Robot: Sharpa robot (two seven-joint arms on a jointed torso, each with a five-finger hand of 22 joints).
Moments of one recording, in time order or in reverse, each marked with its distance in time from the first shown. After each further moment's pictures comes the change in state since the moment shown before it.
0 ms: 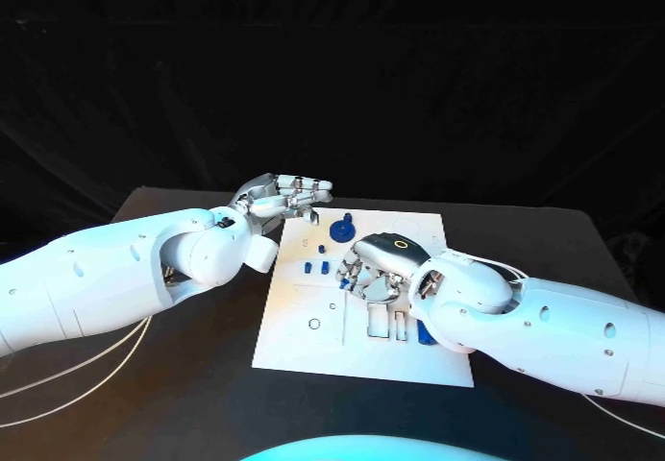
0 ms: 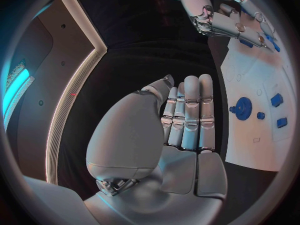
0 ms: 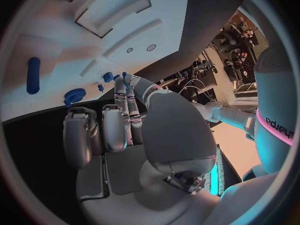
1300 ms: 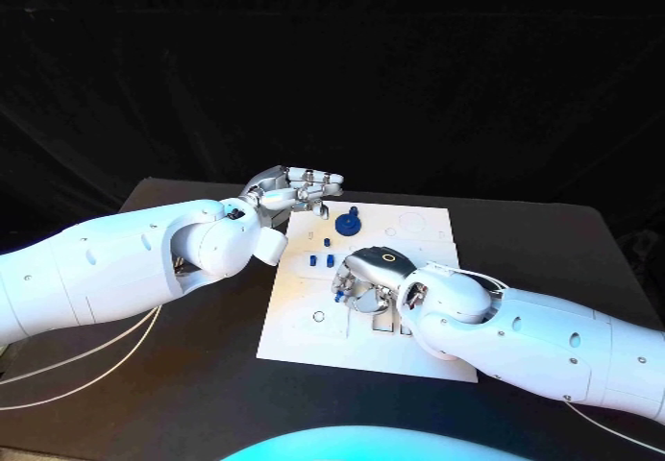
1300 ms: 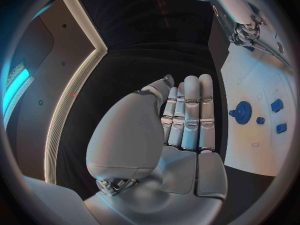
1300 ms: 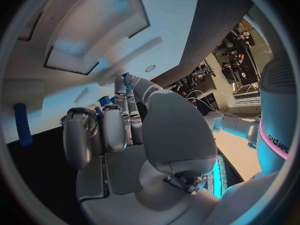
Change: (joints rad) left arm 0.000 0.007 0.000 0.004 0.000 0.005 -0.003; left_hand 0.000 0.000 0.000 0.000 0.000 0.000 0.000 0.000 0.000 0.000 0.000 0.000 0.000 0.000 0.000 0.000 0.000 0.000 0.000 0.000 0.000 0.000; right arm -0.065 0.083 -0.004 -0.091 -0.043 0.029 0.003; right_hand -0.003 -0.003 0.003 0.003 -0.001 -0.007 0.005 -0.001 0.007 0.001 0.001 -0.003 0.001 0.000 0.000 0.000 0.000 0.000 0.000 0.000 0.000 0.000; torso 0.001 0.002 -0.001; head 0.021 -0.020
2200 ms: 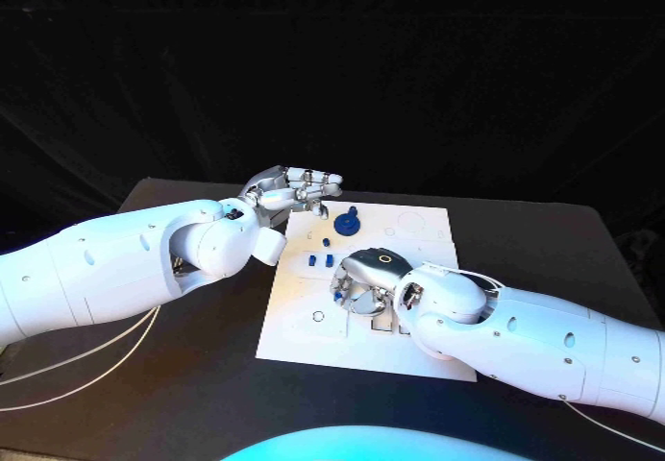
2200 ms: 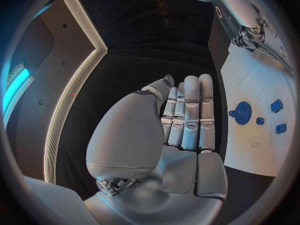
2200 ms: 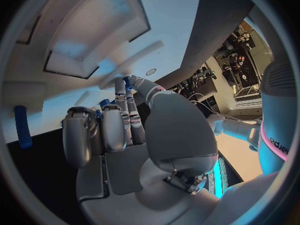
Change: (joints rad) left arm 0.000 -0.001 0.000 0.000 0.000 0.003 -0.003; left_hand 0.000 0.000 0.000 0.000 0.000 0.000 0.000 0.000 -0.001 0.000 0.000 0.006 0.001 0.000 0.000 0.000 -0.002 0.000 0.004 0.004 0.000 -0.001; right arm -0.003 0.008 0.001 -0.004 -0.019 0.028 -0.019; right_hand -0.064 -0.026 -0.033 0.023 0.019 -0.069 0.028 -0.040 0.004 -0.068 0.023 -0.047 -0.002 0.003 0.015 0.000 -0.014 0.000 -0.002 0.006 -0.029 0.000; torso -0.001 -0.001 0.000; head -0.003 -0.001
